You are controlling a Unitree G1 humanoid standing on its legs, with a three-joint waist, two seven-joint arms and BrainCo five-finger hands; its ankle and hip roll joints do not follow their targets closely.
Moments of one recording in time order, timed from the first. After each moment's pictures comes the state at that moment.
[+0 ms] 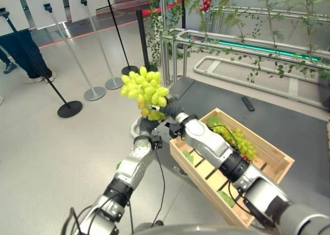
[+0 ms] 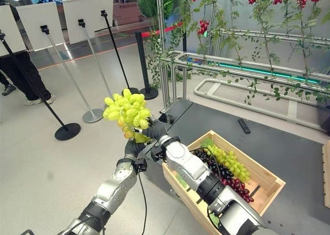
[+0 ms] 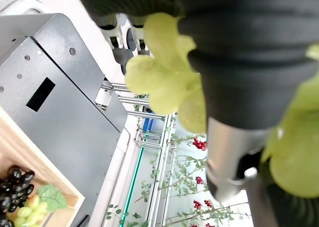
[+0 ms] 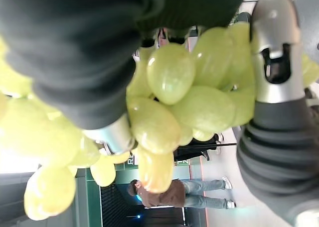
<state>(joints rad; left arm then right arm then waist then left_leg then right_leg) -0.31 0.18 -0.37 0.26 -0.49 0.05 0.45 -0.62 -0.19 0.62 0.20 0.57 0.11 -0.16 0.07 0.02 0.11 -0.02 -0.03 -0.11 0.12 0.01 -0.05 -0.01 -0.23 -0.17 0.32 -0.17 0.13</state>
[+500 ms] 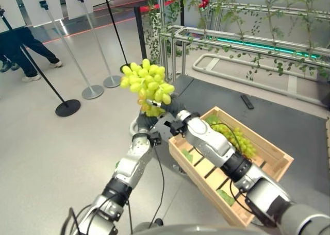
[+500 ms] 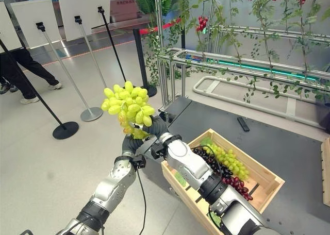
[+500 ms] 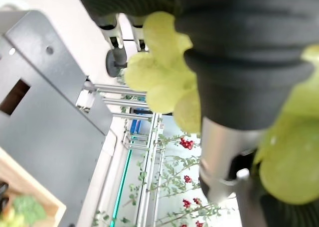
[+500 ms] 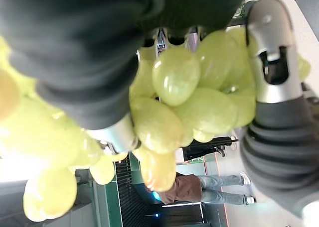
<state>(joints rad) -0.31 0.21 -0.36 0.20 -0.40 0.03 0.47 -0.62 -0.21 0.62 0.16 0.62 0.08 -0.16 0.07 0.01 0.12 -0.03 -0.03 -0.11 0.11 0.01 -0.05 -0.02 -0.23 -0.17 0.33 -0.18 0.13</state>
